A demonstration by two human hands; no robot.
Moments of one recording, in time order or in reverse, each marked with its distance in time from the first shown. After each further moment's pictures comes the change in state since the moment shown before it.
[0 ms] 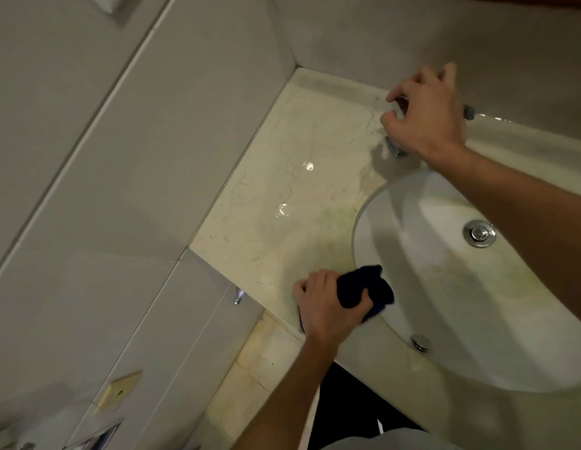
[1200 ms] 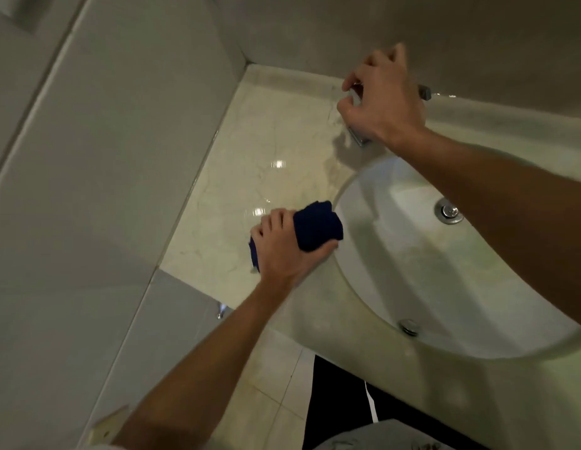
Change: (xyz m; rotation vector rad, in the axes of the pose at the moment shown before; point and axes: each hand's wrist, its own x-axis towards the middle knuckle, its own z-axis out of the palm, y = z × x) left_hand 0.113 -0.025 -0.018 0.248 -0.026 0.162; right_hand 0.006 0.000 0.007 -0.046 0.029 0.002
